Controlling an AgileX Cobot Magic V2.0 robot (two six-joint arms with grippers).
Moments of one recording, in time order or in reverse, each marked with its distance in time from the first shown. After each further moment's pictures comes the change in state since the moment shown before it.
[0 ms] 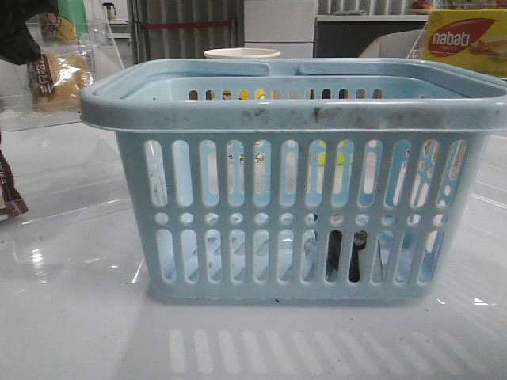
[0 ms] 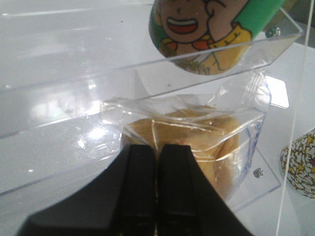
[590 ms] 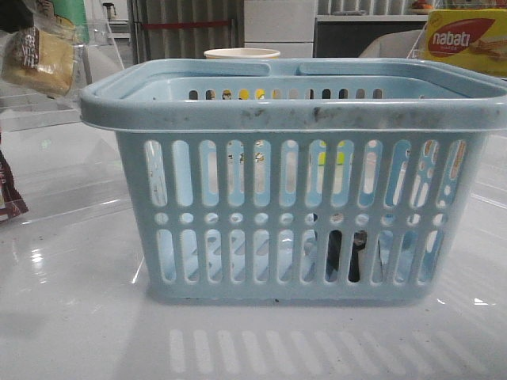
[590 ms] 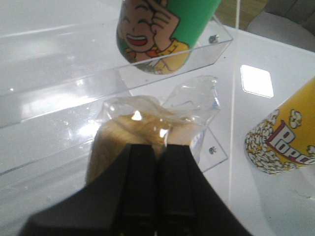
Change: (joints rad) left arm 0.000 -0.136 0.000 0.002 0.140 0.000; right arm 0.000 0.000 0.000 0.000 0.000 0.000
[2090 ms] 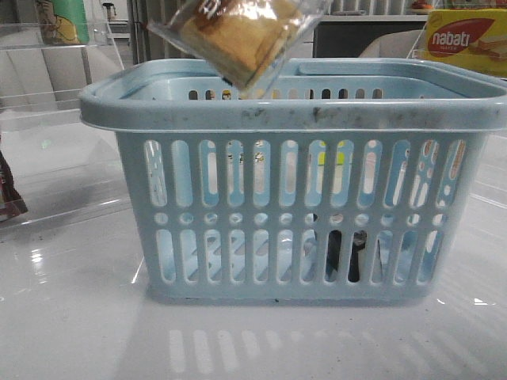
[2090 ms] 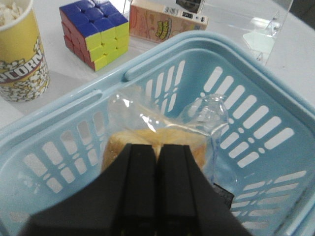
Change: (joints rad) left arm -0.576 -0.156 -0.002 0.010 0.261 0.191; right arm 0.000 0.000 0.000 0.000 0.000 -0.001
